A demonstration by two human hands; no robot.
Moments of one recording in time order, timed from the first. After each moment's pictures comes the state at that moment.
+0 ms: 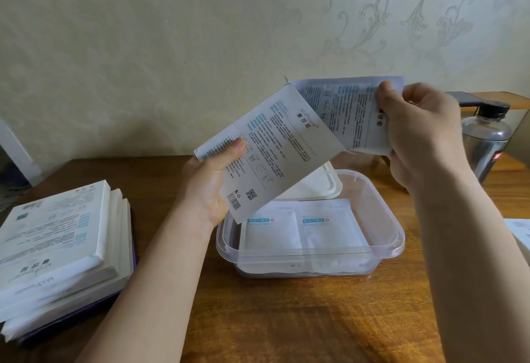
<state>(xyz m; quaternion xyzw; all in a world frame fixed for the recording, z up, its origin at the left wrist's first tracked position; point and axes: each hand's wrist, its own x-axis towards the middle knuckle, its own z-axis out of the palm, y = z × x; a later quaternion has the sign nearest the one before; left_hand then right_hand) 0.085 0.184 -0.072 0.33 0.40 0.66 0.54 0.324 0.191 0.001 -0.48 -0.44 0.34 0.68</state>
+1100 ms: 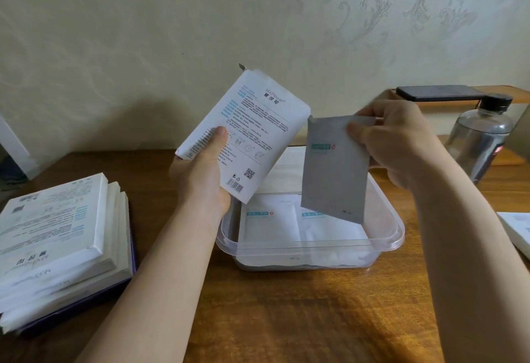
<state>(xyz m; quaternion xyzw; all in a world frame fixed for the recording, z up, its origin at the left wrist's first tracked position) 0.098 0.185 -0.071 0.21 0.41 0.75 0.47 0.329 0.202 -0.020 -0.57 -0.59 0.30 0.49</state>
